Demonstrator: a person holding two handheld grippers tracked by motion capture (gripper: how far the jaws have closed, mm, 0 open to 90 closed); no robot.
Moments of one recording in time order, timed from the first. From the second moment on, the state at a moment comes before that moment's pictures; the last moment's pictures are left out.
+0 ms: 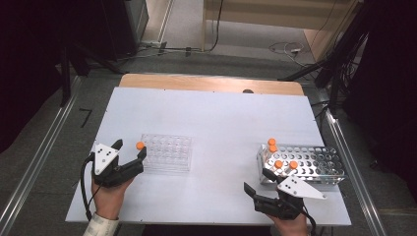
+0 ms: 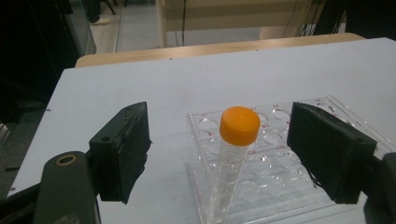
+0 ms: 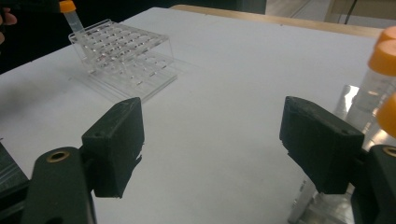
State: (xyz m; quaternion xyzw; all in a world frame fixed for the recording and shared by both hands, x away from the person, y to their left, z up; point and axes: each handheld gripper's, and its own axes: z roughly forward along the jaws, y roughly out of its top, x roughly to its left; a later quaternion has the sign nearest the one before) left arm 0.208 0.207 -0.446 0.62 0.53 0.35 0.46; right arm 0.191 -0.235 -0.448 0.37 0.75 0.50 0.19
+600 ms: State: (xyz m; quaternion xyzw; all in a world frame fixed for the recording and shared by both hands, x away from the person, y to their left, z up) left arm 0.208 0.208 -0.446 0.62 0.53 0.35 0.46; right arm 0.188 -0.273 -0.457 0.42 0.73 0.49 0.23
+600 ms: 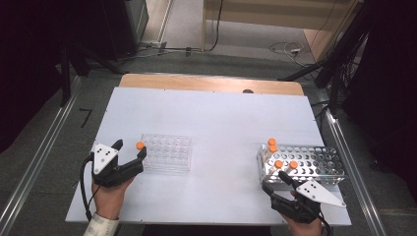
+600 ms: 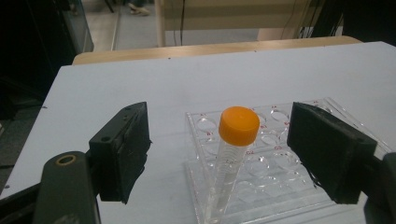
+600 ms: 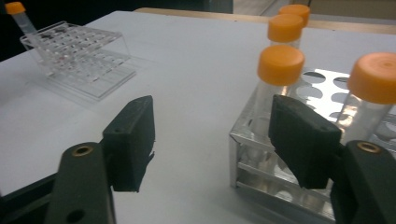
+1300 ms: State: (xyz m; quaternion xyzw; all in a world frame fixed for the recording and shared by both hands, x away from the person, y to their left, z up) left arm 0.208 0.205 -0.446 0.62 0.53 0.34 0.47; right arm 0.212 -0.274 -0.469 0.46 0.70 0.48 0.26
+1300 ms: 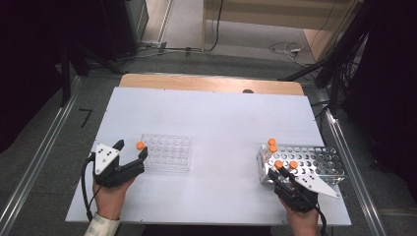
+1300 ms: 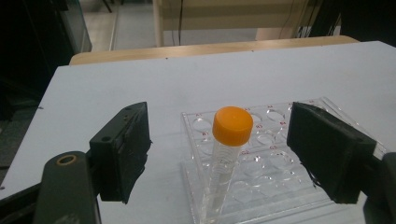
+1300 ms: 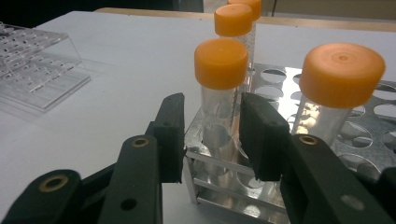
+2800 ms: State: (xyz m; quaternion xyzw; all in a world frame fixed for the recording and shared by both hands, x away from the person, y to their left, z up) left arm 0.206 0.191 -0.444 0.64 0.51 0.34 0.47; right arm 0.195 -0.244 -0.411 0.39 0.70 0.53 0.29
